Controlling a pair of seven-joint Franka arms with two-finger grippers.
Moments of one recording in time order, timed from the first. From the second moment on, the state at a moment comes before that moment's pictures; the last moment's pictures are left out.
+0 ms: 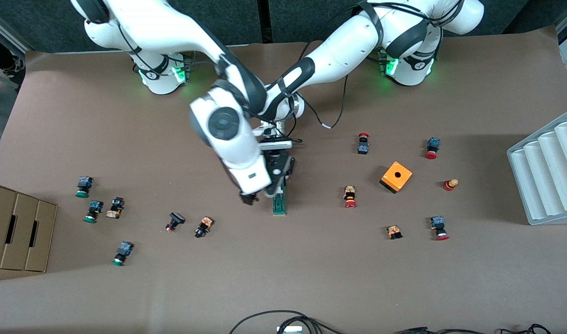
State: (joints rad) left arm -0.78 0.94 -0.36 -1.65 1.82 2.03 -2.43; right arm 0.69 0.48 -0.11 -1.49 0.12 2.09 -0.59
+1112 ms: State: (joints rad) left arm -0.78 0.92 -0.39 -1.60 1.59 2.03 -2.26; right arm 0.18 0.30 -0.11 -1.48 0.25 1.80 -0.59
